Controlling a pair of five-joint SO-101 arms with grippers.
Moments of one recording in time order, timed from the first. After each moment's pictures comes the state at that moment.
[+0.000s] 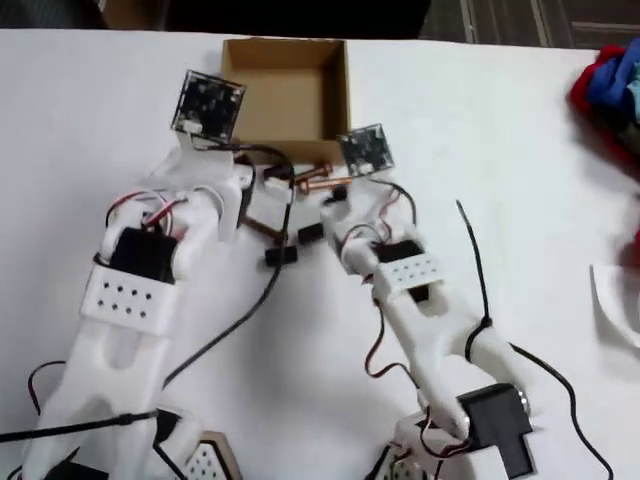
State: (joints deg) left arm 6.5 -36.4 30.5 48.6 -1.9; right arm -21.7 -11.1 48.3 11.3 1.4
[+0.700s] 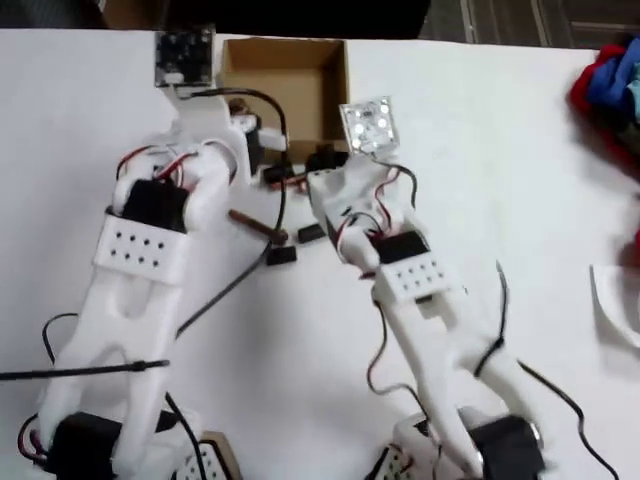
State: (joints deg) left arm 6.5 -22.5 14.8 48.7 16.4; right arm -23.6 -22.0 43.6 15.3 -1.5
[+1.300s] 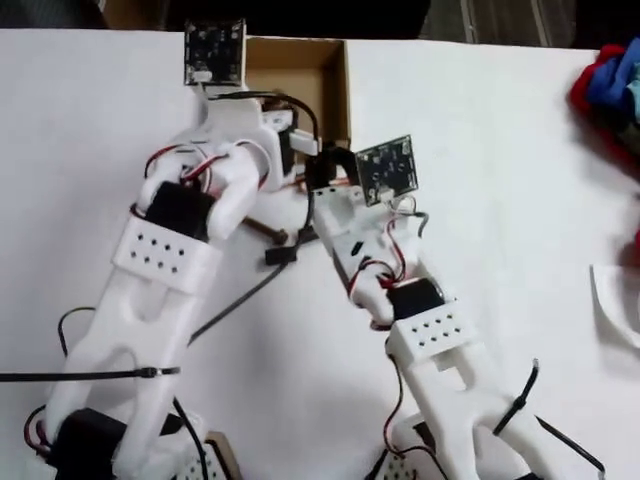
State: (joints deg) left arm 13.5 -22.0 13.1 43.6 17.3; right arm -25.8 -38.0 58.1 3.0 0.7
